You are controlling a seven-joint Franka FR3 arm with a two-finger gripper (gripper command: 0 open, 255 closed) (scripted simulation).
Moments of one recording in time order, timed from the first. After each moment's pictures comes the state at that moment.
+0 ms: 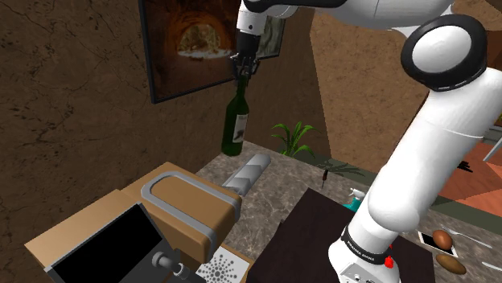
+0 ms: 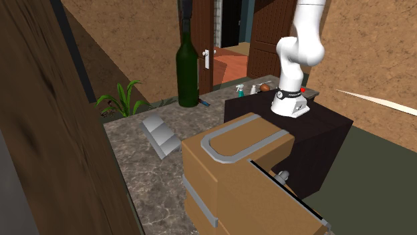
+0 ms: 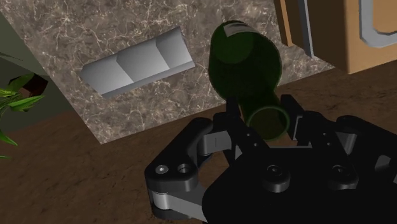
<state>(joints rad) -0.09 -0.03 0.02 -1.63 0.03 1.65 0.09</state>
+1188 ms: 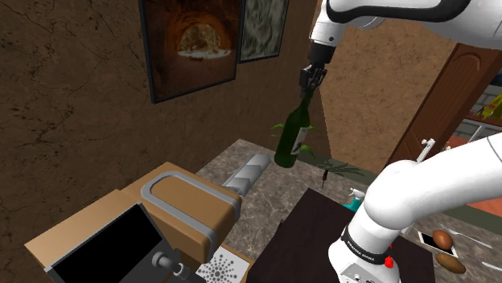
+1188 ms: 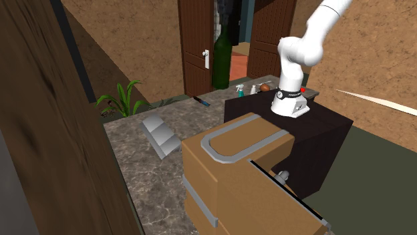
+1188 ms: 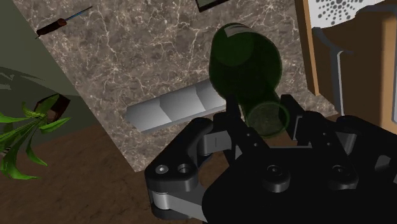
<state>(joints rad) -0.20 -0.61 -0.14 -2.16 -0.04 1.61 -0.16</state>
